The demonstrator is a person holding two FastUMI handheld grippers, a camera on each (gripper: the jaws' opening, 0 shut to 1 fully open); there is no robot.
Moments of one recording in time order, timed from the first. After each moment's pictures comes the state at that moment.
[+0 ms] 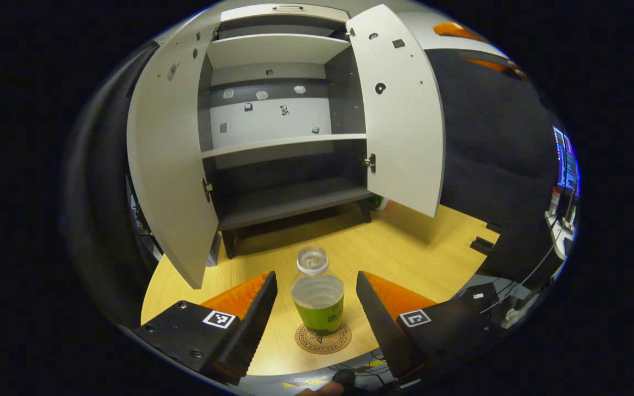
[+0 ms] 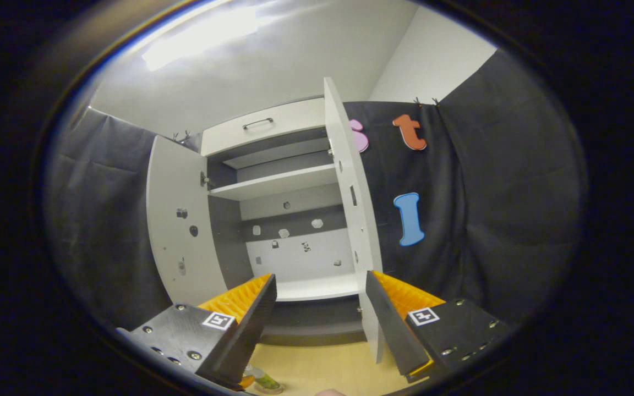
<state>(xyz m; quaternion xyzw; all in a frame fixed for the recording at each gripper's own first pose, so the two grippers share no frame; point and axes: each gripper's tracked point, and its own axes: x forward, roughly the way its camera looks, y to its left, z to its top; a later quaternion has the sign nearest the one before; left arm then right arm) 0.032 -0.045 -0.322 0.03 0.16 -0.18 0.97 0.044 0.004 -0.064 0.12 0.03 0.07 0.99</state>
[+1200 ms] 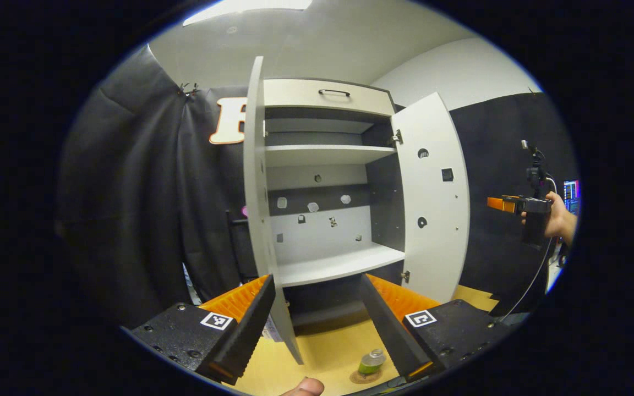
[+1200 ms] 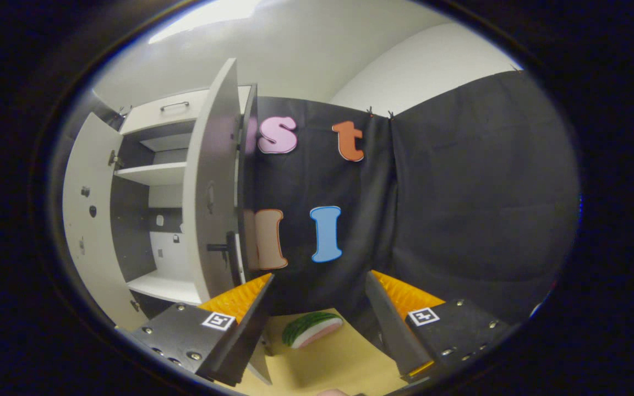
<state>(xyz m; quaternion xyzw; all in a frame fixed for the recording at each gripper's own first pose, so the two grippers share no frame) 0.033 0.093 -0.027 0.02 -0.02 -0.10 0.99 0.167 -0.198 -0.081 0.03 0.04 -0.09 0.99</state>
